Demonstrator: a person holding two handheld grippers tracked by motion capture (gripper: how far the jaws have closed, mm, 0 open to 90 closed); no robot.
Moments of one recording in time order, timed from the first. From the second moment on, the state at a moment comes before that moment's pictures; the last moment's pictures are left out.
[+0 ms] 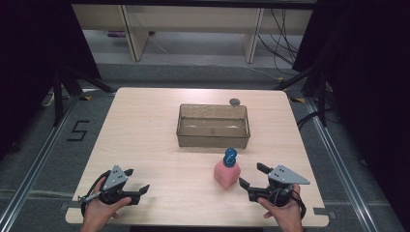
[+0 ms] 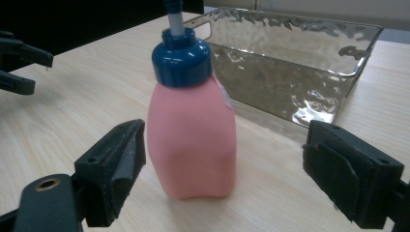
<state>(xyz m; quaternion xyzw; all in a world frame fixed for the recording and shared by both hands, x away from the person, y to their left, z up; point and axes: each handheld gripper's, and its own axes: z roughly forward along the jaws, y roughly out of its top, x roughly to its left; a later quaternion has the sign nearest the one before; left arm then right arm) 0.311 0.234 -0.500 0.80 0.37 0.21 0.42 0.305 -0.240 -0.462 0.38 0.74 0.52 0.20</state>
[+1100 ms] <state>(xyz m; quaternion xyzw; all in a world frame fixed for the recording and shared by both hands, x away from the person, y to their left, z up) 0.312 0.230 -0.499 0.80 0.37 0.20 0.43 0.320 -0.213 -0.459 0.34 0.75 0.52 0.20</state>
